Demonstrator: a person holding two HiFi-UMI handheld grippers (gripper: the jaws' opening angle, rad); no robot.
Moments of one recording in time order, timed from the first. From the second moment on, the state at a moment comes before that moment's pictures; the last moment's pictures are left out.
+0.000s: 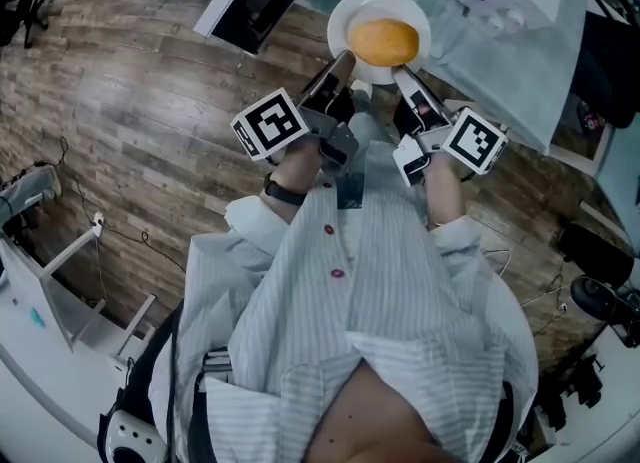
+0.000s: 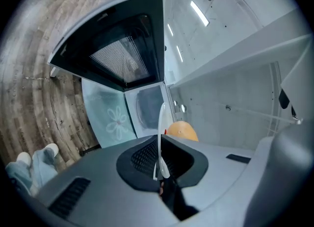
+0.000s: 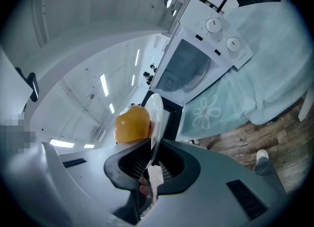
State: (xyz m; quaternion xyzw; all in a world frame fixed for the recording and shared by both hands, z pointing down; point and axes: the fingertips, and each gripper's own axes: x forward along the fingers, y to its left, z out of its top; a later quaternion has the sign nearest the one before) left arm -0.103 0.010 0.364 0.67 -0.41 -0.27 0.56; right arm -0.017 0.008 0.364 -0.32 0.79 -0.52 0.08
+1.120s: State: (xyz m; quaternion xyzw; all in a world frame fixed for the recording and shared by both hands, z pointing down) left arm -0.057 -0.163 0.376 0.67 -0.41 -0.23 0.57; right arm 0.030 -0.160 0.379 -0.33 0.76 -0.55 0.07
